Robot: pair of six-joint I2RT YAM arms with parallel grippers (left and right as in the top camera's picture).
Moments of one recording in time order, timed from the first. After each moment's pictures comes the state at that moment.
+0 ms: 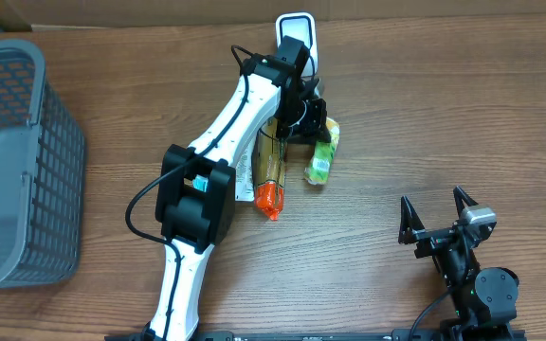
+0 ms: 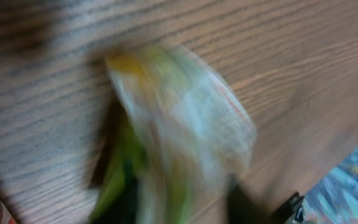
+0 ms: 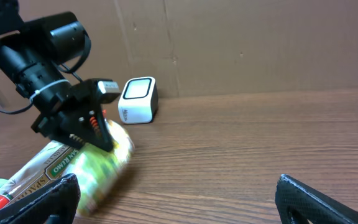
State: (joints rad) left arm -0.43 2.33 2.02 -1.10 0.56 -0.38; right arm 0.12 0.04 0.02 -0.03 -0.09 0.15
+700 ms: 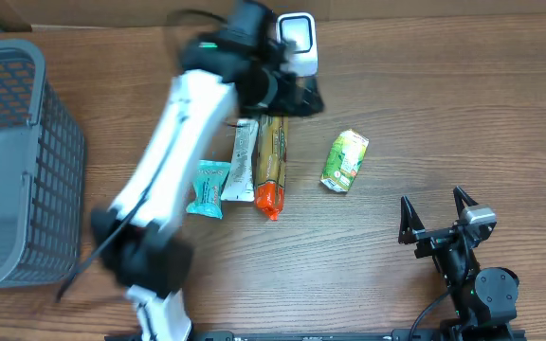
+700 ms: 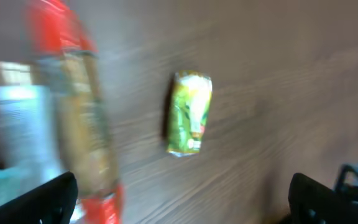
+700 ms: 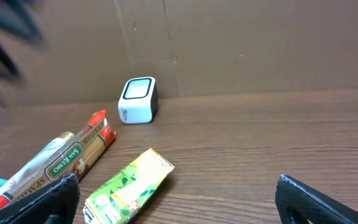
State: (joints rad) left arm -0.32 1.90 2.04 -1.26 0.39 -0.28; right arm 0.12 0.04 0.02 -0.03 -0.09 0.15
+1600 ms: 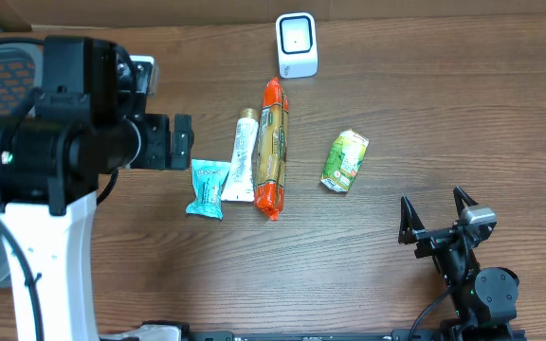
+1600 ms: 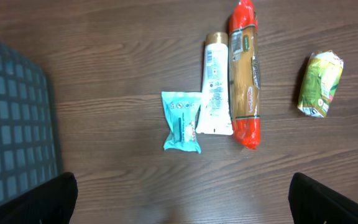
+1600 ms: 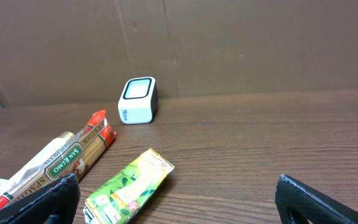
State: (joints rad) left arm -0.09 1.46 2.06 -1.64 0.01 -0.03; right arm 0.12 0.04 0.02 -0.03 -0.09 0.15
